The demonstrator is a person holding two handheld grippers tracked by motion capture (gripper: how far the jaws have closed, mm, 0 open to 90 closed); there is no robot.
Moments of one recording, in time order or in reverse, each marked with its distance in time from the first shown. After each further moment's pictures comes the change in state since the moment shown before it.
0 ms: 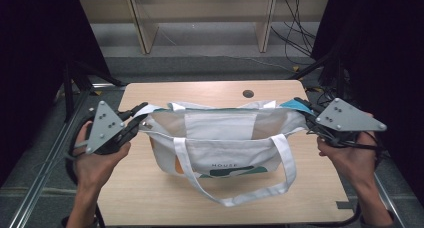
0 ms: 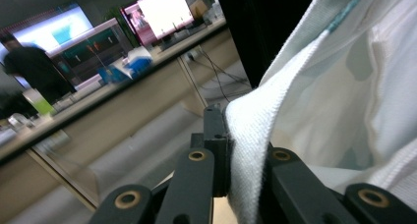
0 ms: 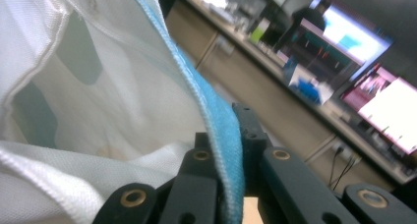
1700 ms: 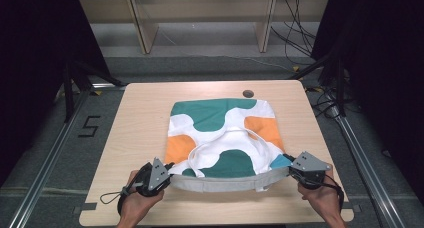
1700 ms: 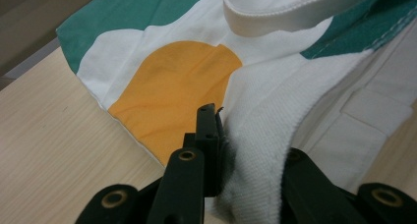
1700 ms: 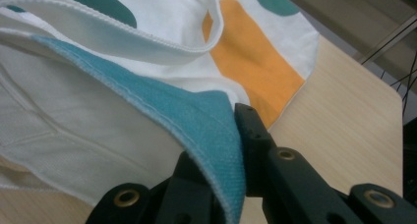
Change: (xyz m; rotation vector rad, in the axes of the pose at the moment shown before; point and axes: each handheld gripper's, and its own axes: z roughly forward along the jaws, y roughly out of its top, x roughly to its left) left arm -0.097 -0.153 0.031 0.390 -0.173 -0.011; right arm 0.082 -0.163 0.037 0.292 0.099 0.136
